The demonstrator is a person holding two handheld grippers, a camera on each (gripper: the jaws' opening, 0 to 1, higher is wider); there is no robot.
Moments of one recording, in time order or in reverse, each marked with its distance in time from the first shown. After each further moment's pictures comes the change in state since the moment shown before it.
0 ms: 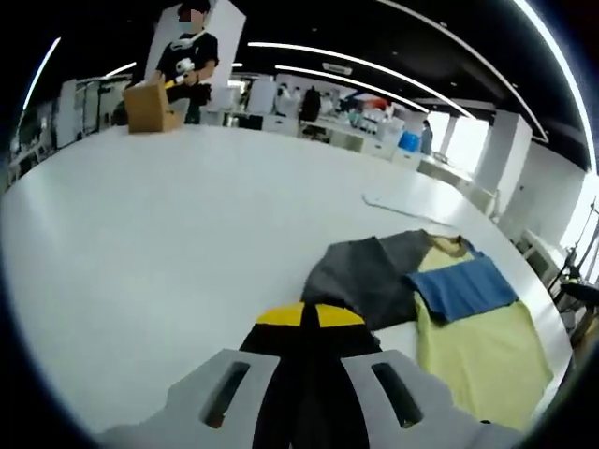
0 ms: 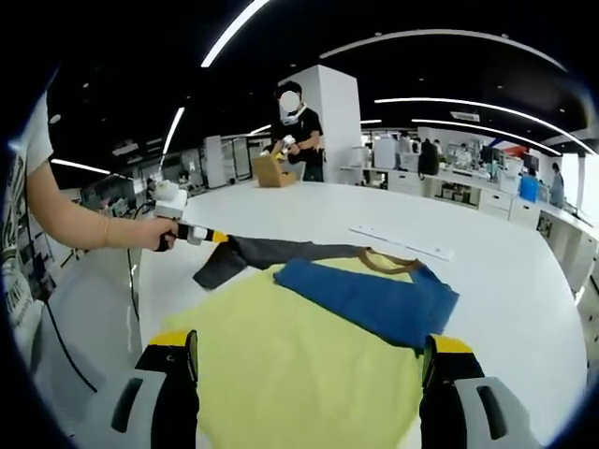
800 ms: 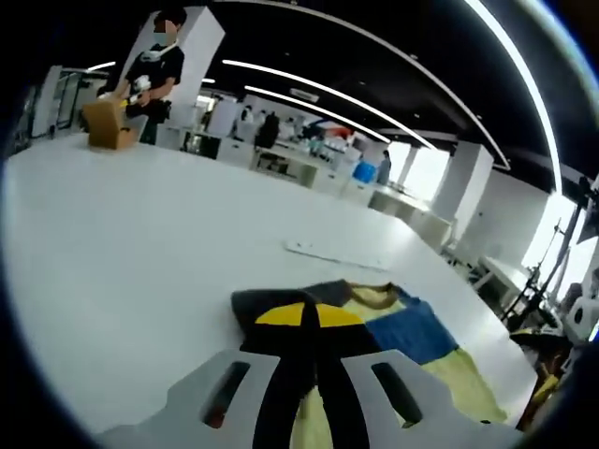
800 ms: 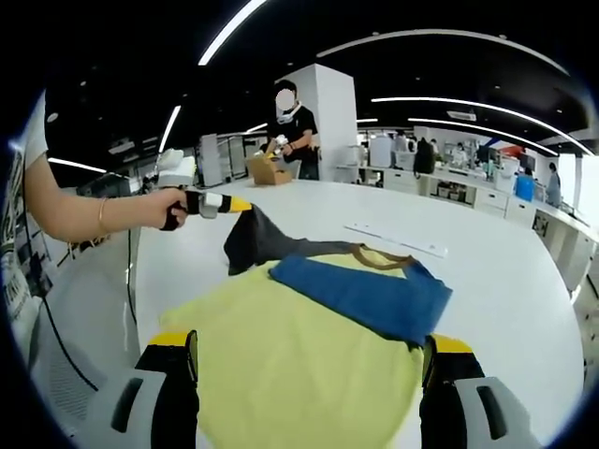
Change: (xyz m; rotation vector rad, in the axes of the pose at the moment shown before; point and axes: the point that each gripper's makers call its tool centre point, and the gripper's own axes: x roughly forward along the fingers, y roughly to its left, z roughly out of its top) left arm 0.015 -0.116 0.055 -0.040 -0.113 -0.228; right arm -0.006 -0.004 -0.005 0.003 0.009 -0.021
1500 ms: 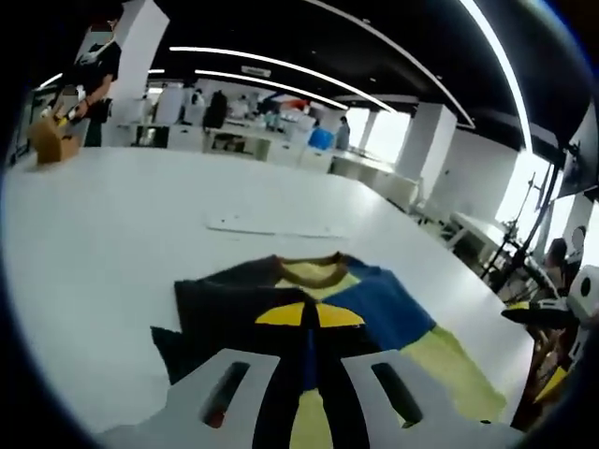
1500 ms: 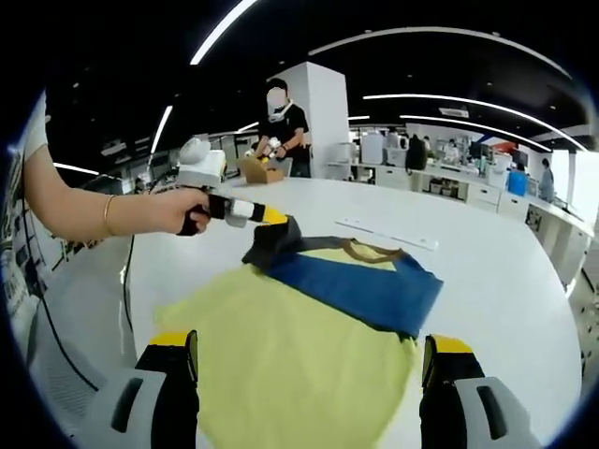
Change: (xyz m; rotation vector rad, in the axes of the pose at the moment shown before) left arm 0.054 -0.092 -0.052 0.137 0.152 -0.150; right arm -0.007 -0.009 -0.008 0.019 0.007 -0.036
